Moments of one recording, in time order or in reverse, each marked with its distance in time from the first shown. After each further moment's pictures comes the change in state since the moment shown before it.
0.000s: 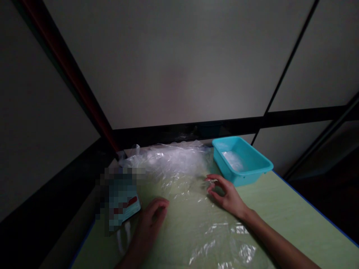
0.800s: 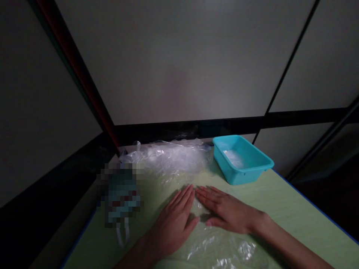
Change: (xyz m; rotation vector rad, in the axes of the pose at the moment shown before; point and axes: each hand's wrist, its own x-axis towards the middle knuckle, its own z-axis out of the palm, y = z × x) left_hand 0.003 0.047 0.035 0.666 -0.465 0.429; right_hand -0.007 -0.044 -0.021 -0.434 -0.738 -0.189
